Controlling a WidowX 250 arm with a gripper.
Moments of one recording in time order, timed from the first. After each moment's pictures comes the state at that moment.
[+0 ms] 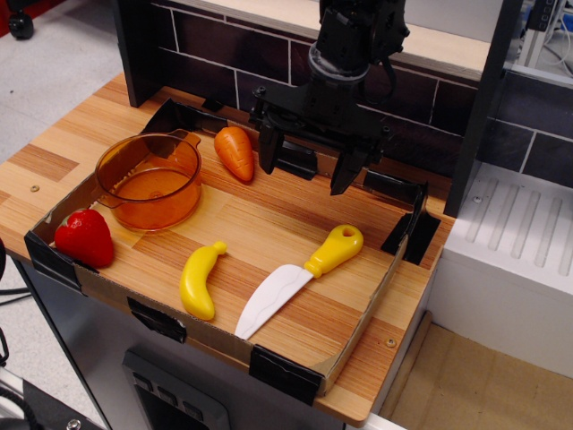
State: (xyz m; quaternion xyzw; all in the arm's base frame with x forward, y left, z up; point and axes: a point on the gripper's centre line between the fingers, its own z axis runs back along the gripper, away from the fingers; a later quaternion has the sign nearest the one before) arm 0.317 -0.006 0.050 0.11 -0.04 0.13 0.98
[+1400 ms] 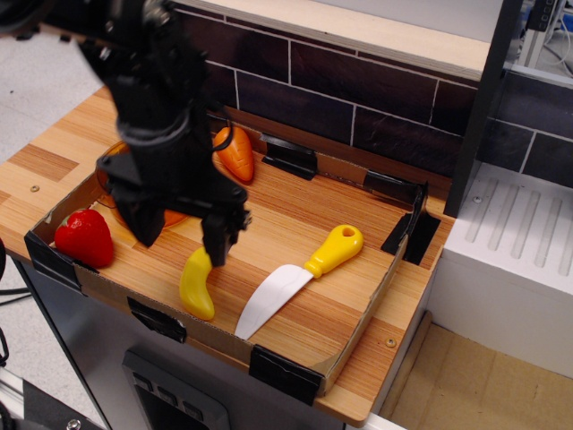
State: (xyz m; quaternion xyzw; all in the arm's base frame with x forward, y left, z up) arm 0.211 0.042 0.049 -0.01 -0.06 0.09 0.99
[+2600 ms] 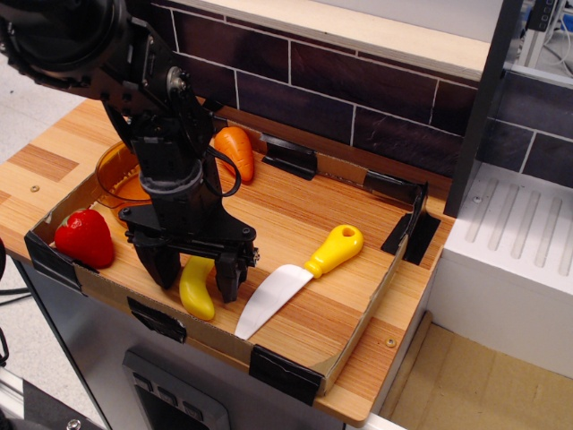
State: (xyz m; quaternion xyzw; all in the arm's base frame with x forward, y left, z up) arm 0.218 0.041 0.000 -0.03 -0.02 0.11 0.99
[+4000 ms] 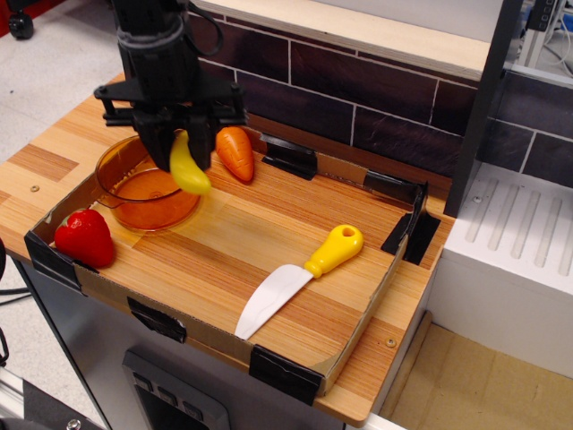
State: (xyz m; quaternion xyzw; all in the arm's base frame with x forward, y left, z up) arm 0.266 0.085 0.072 -0.02 -0.05 0.23 0.97
